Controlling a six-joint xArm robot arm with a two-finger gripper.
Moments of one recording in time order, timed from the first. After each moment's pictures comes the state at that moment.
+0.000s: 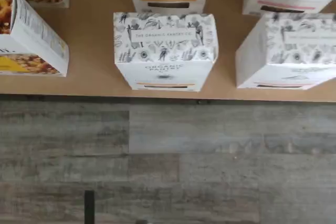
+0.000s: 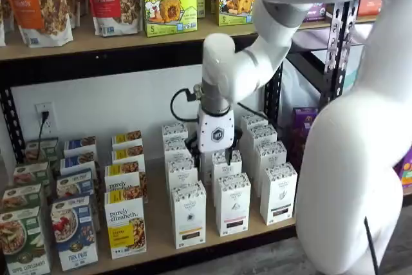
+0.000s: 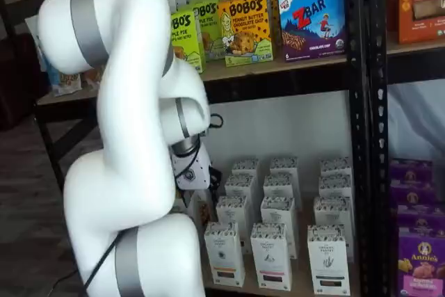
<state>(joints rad) 0.32 0.02 -0.63 -0.12 0.49 0.43</state>
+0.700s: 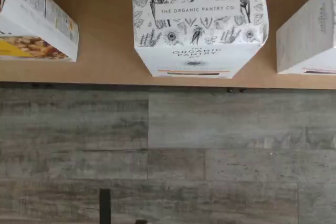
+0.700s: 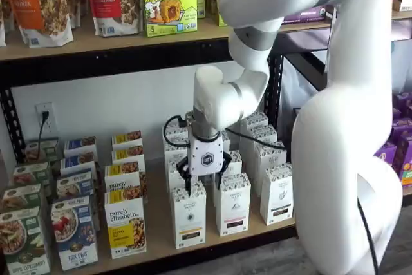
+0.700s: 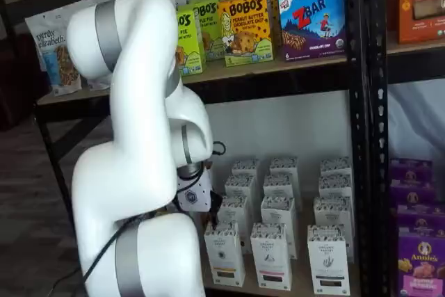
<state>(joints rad) 0.34 0.31 -0.76 0.00 0.38 0.34</state>
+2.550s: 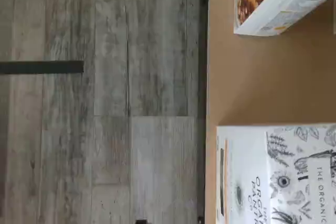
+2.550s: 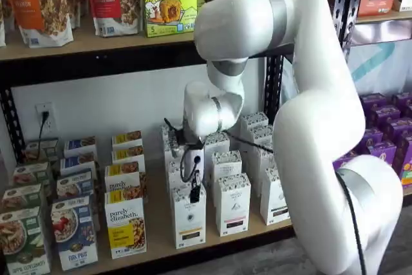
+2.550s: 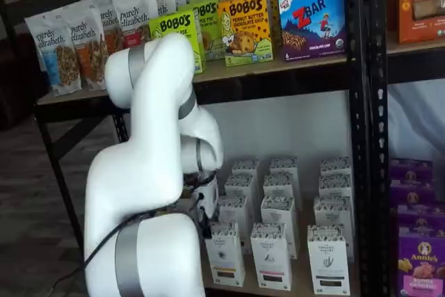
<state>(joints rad) 0.31 0.74 -1.22 0.12 0.42 -1.37</state>
